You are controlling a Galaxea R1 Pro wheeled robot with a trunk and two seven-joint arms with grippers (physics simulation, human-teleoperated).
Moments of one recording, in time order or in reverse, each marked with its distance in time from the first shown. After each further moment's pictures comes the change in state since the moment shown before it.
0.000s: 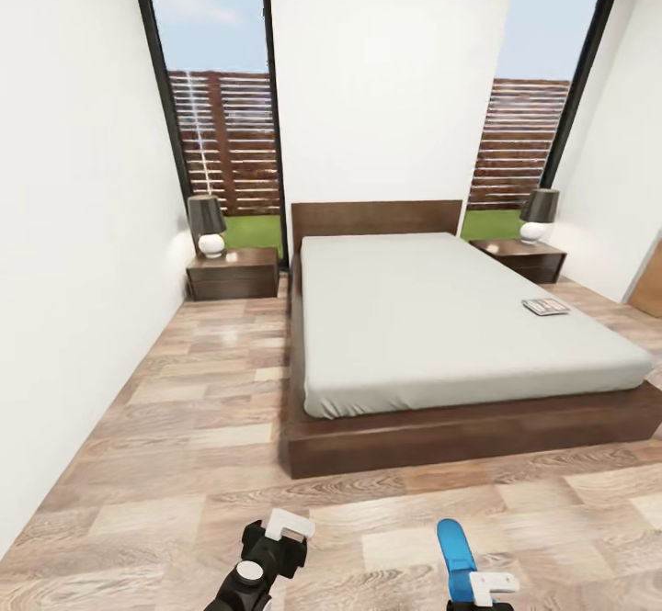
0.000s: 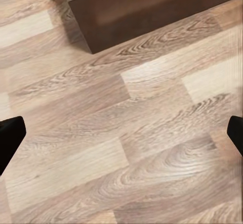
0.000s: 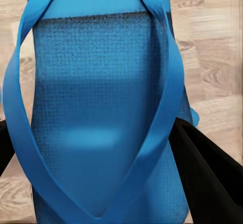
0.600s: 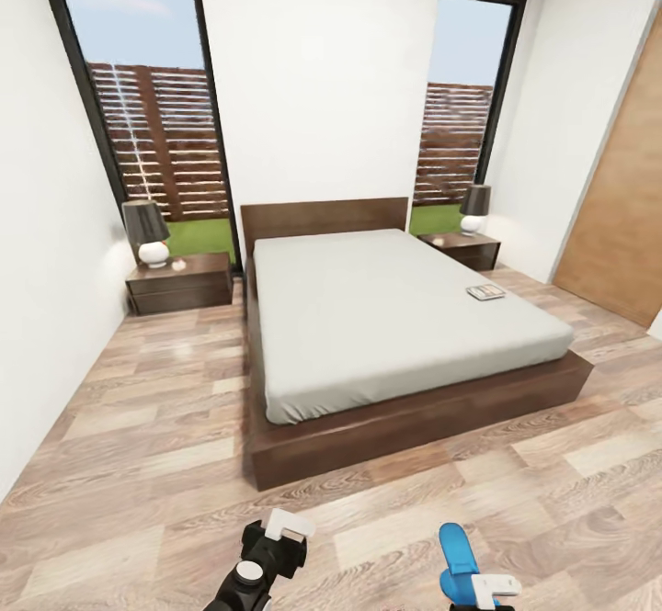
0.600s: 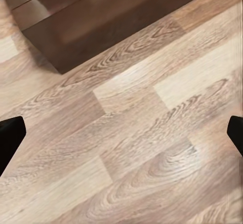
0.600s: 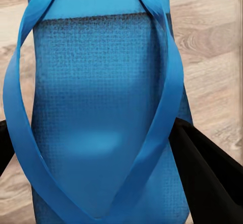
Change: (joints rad) left arm 0.000 0.001 0.000 0.000 0.000 0.000 -0.001; right arm 0.000 -0.005 0.000 0.011 0.001 0.000 0.000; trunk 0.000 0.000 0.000
